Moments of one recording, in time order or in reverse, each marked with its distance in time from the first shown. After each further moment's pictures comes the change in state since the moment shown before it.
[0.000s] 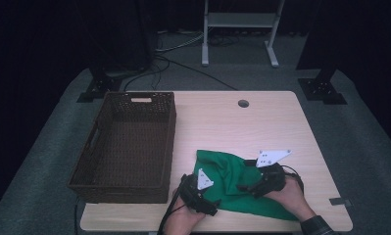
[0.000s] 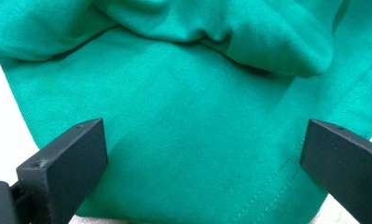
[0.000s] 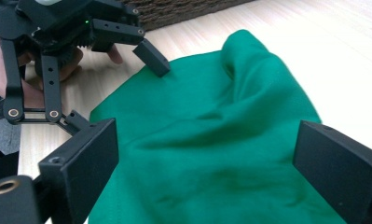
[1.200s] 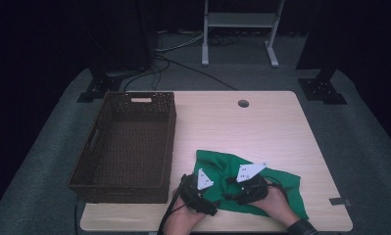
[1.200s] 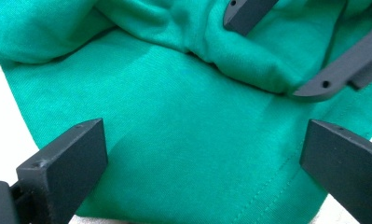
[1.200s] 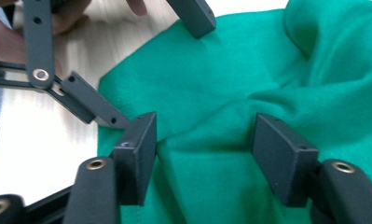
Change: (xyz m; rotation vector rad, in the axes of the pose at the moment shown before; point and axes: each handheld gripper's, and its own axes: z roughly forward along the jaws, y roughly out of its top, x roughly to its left) left arm 0.000 0.000 0.000 0.000 0.000 -0.001; right arm 0.025 -0.014 0.051 0.113 0.039 -0.079
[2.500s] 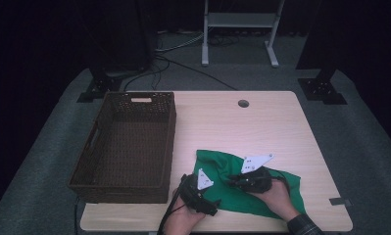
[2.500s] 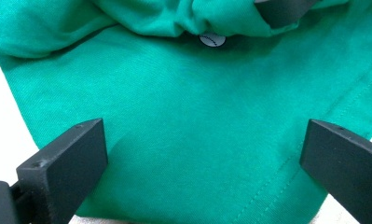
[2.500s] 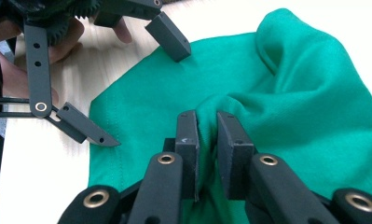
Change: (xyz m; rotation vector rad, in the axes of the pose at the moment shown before) left arm 0.000 0.000 0.000 0.002 0.000 0.002; right arm -0.013 0.012 -0.018 -0.034 -0.013 0.030
